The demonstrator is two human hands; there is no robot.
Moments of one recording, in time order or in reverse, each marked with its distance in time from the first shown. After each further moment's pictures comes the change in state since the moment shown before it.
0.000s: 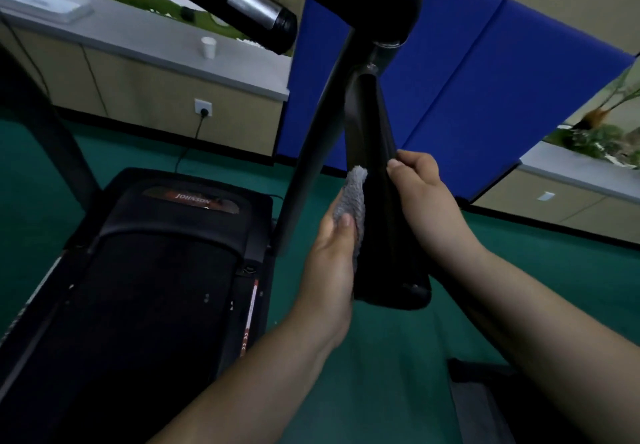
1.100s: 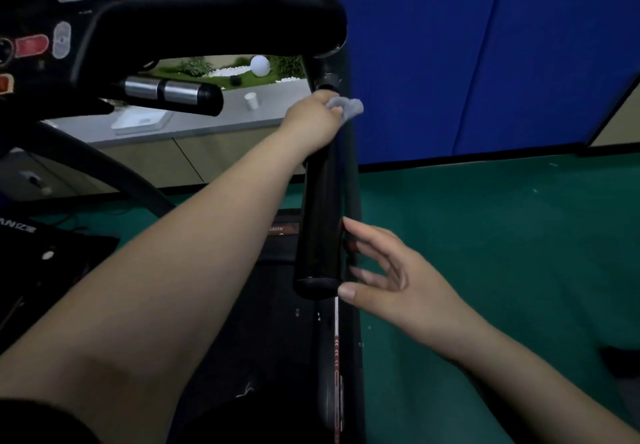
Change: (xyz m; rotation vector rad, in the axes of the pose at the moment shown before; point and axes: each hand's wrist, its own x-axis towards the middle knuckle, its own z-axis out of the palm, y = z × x) left_hand 0.139 0.083 0.096 1.732 0.075 0.155; right_hand -0.052 0.101 -0.040 0.527 -0.527 -0.206
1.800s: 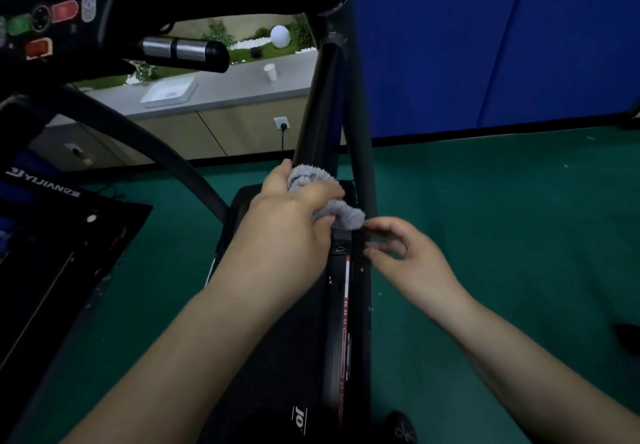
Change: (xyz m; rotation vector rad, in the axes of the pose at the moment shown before) left_hand -0.231 -0.014 0.032 0.143 0.143 0.061; right_hand -0.034 0.057 -0.013 -0.066 0.229 0.038
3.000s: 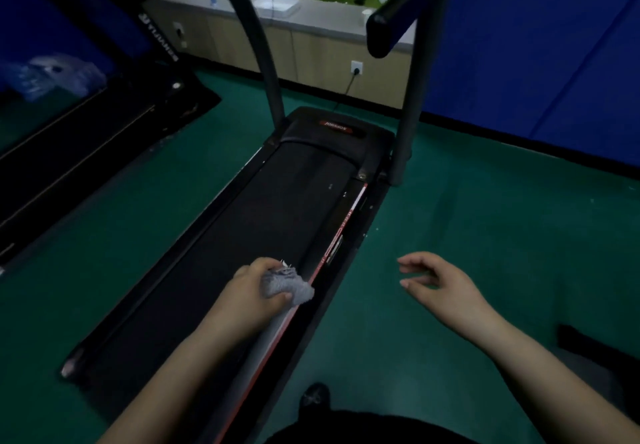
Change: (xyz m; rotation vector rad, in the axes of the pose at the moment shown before) left_hand -0.457 0.023 0.112 -0.378 -0.111 -0.695; right_hand -0.347 0.046 -0.099 -0.491 -0.416 0.104
